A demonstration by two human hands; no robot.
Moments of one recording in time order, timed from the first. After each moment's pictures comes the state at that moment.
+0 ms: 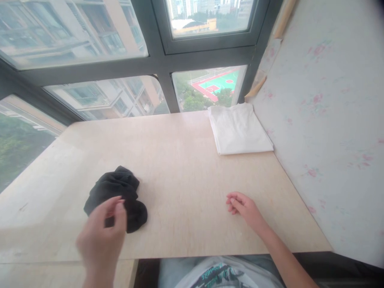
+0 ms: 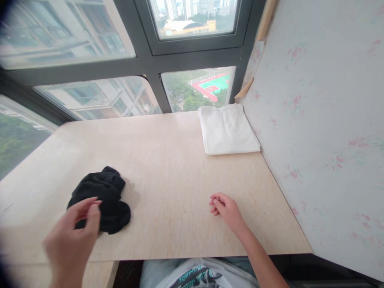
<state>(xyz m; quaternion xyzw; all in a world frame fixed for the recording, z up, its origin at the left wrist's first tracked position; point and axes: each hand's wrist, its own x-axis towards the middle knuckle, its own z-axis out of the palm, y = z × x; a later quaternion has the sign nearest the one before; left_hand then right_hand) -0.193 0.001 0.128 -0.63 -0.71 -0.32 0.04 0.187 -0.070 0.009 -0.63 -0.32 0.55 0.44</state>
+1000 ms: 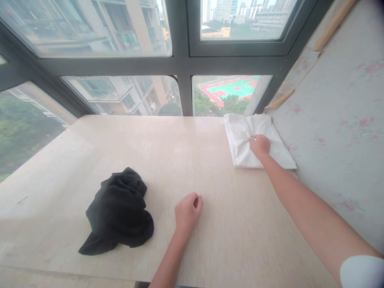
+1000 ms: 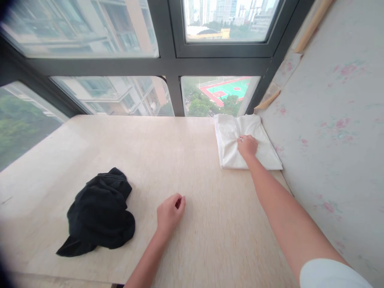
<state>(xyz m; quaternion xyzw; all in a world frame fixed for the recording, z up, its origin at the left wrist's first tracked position) -0.063 0.049 0.011 -0.73 -0.63 -0.15 -0.20 0.339 0.233 -0.008 -0.82 -0.50 -0.01 0.27</state>
